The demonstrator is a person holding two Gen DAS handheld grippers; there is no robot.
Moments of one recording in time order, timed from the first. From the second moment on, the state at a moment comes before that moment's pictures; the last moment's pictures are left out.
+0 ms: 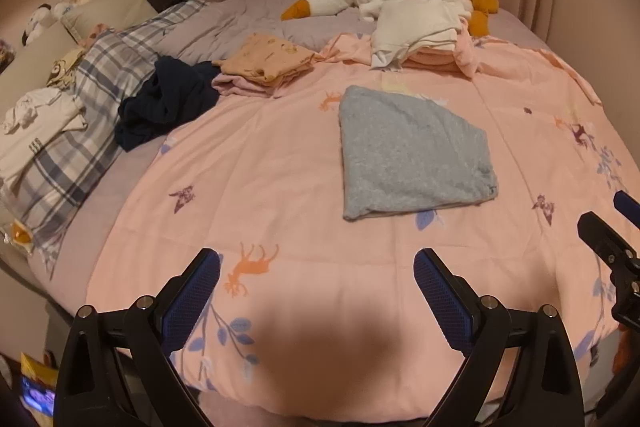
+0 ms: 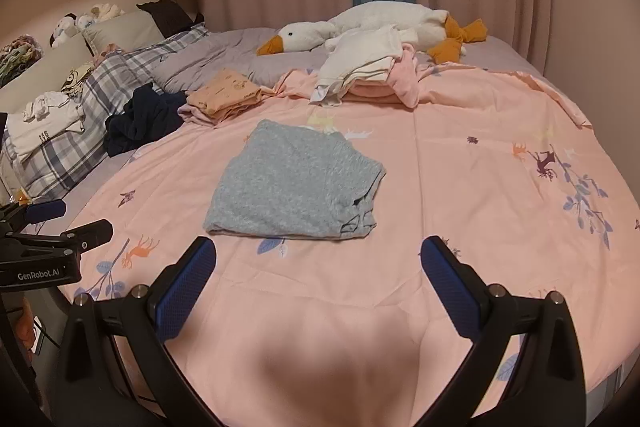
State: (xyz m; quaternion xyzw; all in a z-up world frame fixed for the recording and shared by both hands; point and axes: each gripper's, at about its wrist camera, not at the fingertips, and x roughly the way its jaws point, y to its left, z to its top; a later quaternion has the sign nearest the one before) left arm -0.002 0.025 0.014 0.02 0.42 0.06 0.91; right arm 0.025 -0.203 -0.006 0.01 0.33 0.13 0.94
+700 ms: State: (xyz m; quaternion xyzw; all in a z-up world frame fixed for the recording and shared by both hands) left arm -0.008 0.014 0.017 0.03 0.41 0.06 0.91; right arm 0.024 -0.206 -0.010 0.03 0.33 0.13 0.93
